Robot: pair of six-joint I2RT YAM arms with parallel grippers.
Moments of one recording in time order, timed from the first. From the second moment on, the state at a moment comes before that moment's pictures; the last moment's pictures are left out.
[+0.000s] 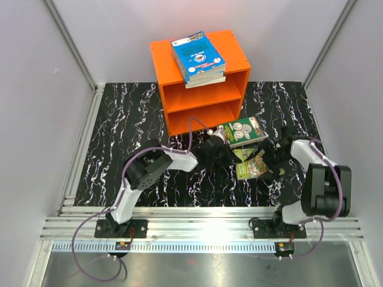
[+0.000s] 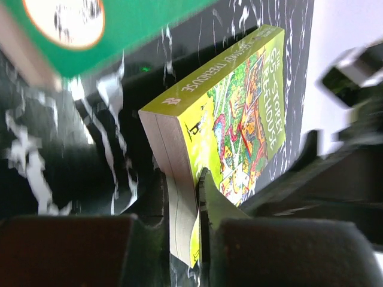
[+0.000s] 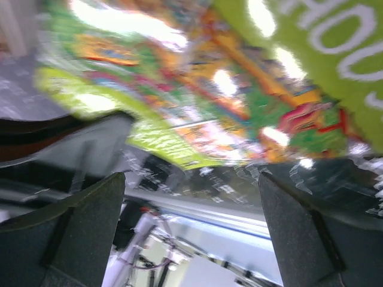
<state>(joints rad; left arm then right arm) -0.93 2.15 1.22 0.40 0.16 -1.12 -0.09 1.52 0.82 -0.74 -0.47 0.66</state>
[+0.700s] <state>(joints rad) -1.20 1.59 1.03 -0.17 -0.19 -0.90 -0.06 1.08 0.80 -0.91 -0.54 0.96</state>
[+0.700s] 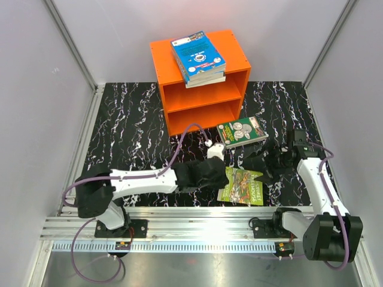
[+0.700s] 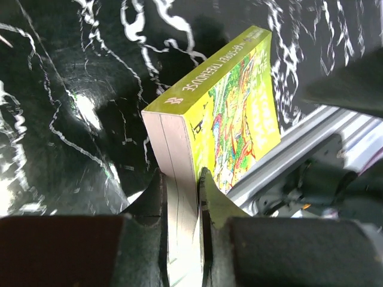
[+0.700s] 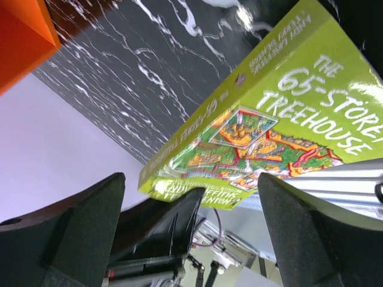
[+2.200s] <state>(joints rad) -1.29 0.54 0.87 -0.75 -0.70 -1.11 0.20 1.38 0.81 0.27 -0.77 1.40</state>
